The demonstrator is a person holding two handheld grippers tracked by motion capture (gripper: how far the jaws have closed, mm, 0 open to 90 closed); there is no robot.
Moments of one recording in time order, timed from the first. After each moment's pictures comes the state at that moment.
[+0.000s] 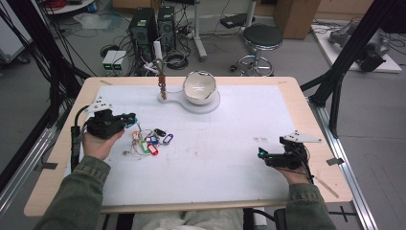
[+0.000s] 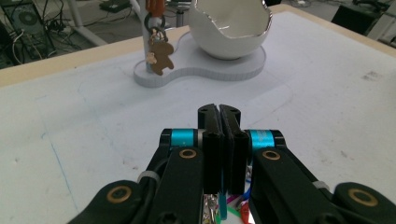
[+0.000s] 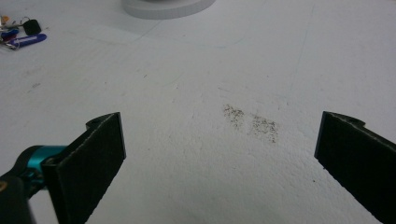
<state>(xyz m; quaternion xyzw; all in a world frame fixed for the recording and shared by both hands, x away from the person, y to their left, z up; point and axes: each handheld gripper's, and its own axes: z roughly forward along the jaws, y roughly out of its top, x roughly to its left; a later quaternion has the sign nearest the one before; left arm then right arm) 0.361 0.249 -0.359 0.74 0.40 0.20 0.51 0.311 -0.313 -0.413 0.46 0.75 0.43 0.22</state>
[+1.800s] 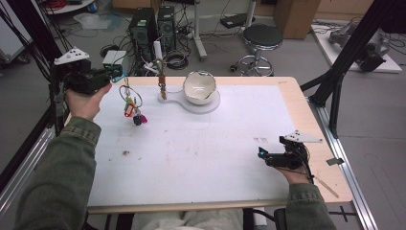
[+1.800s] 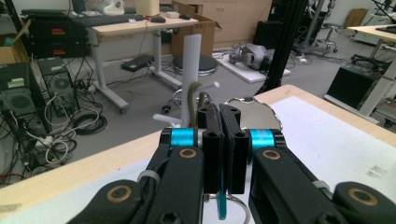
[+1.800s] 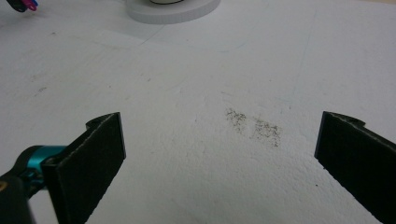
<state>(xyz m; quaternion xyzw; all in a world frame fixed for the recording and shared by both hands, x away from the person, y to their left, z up) 0.410 0.269 -0.251 0.68 0.39 0.26 0.57 0.311 -0.313 -0.412 0.46 0.74 0.44 0.22</state>
